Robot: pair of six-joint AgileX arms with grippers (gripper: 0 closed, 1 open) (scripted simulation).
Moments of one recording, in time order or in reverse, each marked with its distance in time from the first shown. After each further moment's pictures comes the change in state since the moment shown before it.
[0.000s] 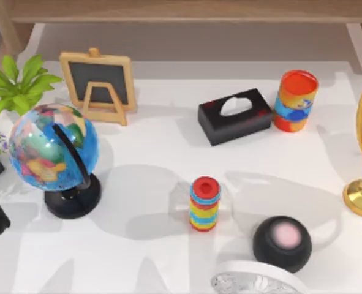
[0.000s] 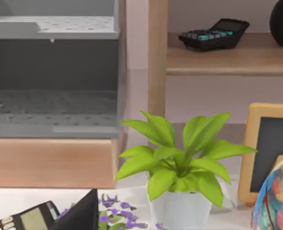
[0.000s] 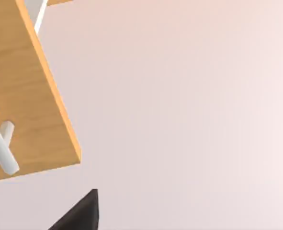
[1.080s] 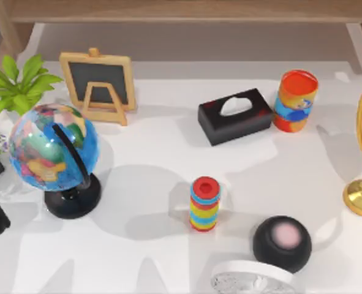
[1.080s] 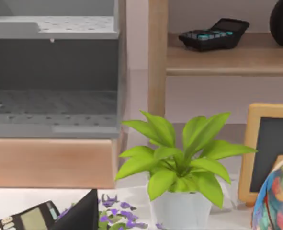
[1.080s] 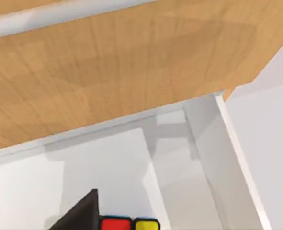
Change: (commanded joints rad) left arm 0.000 0.000 0.000 0.000 0.000 0.000; right arm 0.434 0.231 1.466 -2.218 0.504 1.172
